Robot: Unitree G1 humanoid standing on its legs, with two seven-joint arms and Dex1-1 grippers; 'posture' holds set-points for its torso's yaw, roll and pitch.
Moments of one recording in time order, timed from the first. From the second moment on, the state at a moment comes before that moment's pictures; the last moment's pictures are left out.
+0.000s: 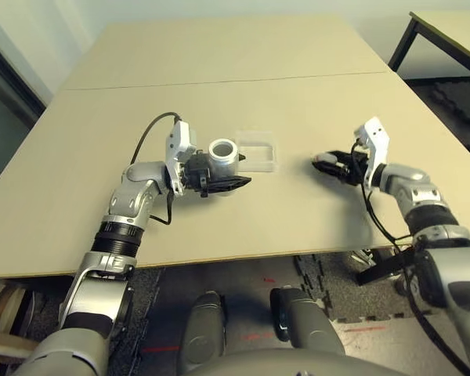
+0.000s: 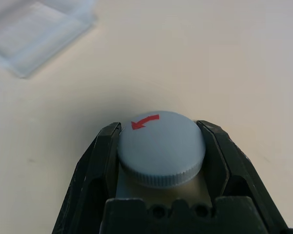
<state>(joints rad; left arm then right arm) -0.58 0.44 -0.08 0.33 -0.39 0.13 -1.29 -0.76 -0.45 -0.03 1.10 0.16 -0.05 0.85</state>
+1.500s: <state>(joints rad) -1.23 0.45 -0.65 1.06 0.83 -0.56 -0.23 -0.71 -0.55 -0.01 0.55 0.19 0.21 1.23</state>
